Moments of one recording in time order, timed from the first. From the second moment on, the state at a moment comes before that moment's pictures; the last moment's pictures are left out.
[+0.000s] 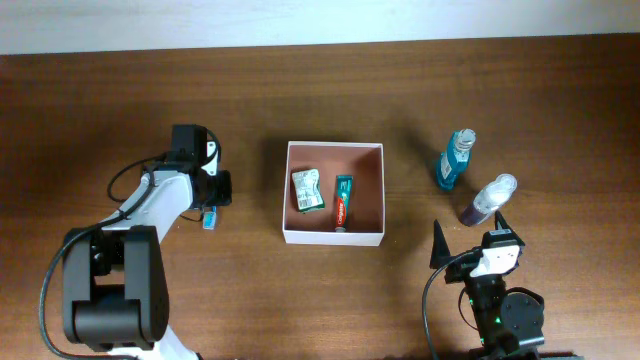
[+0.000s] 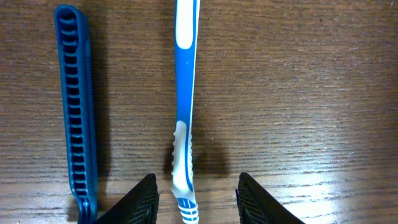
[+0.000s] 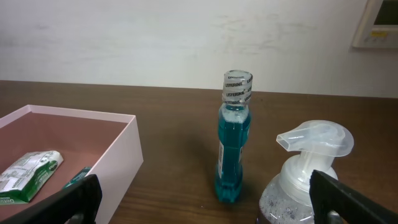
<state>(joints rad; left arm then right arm) -0.03 1.84 1.07 -0.48 0.00 -0.05 0.12 0.01 0.01 -0.07 0.04 -0.01</state>
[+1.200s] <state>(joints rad) -0.03 1.87 1.09 -0.51 -0.03 -0.05 0.12 0.01 0.01 -0.07 0.04 -0.01</state>
